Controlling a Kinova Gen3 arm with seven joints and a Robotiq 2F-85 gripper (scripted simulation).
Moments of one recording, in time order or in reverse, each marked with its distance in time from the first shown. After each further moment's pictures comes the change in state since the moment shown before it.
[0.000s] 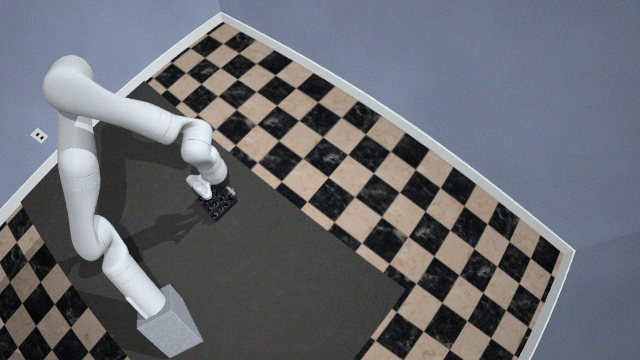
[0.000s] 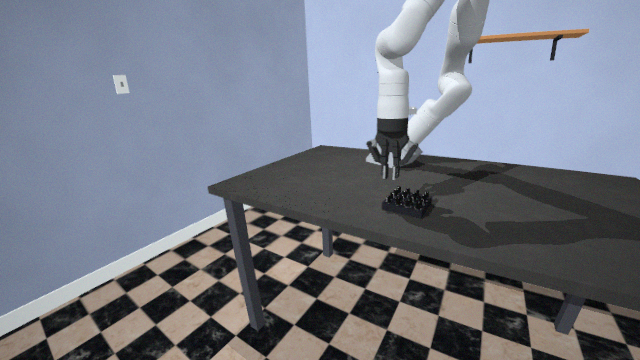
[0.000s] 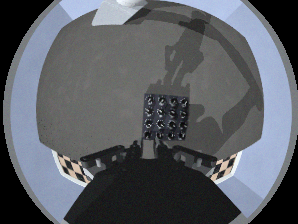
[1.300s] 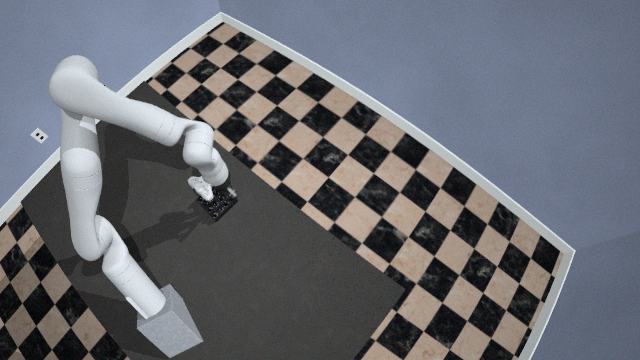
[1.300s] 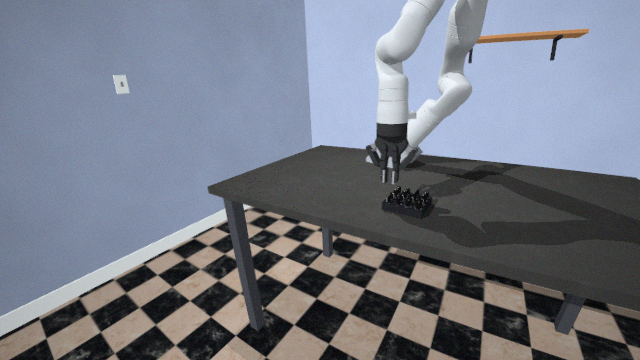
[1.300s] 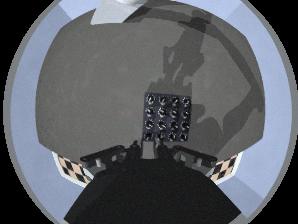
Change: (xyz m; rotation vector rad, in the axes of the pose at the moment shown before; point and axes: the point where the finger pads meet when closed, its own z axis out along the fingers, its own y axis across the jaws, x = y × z) arm 0.000 -0.001 0.012 0.003 0.001 0.005
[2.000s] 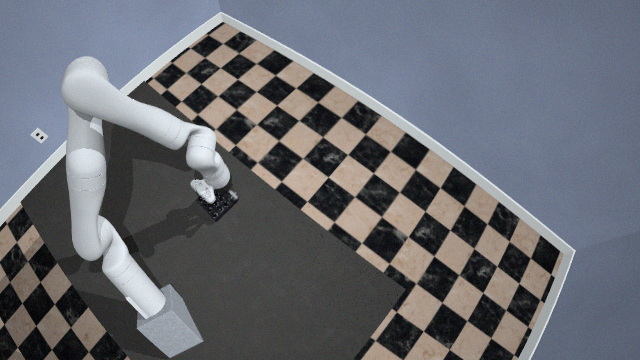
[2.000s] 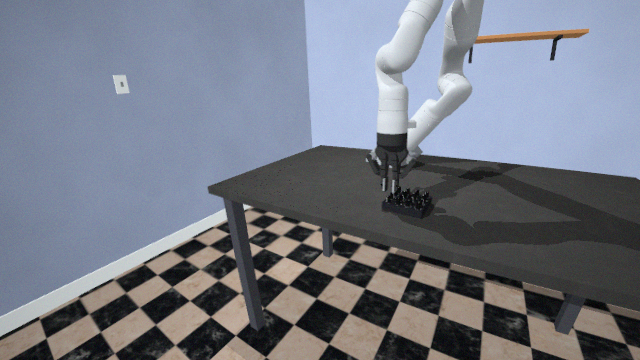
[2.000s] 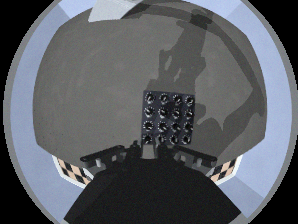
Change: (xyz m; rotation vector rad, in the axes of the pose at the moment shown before) arm 0.000 0.002 0.023 -0.003 0.002 0.002
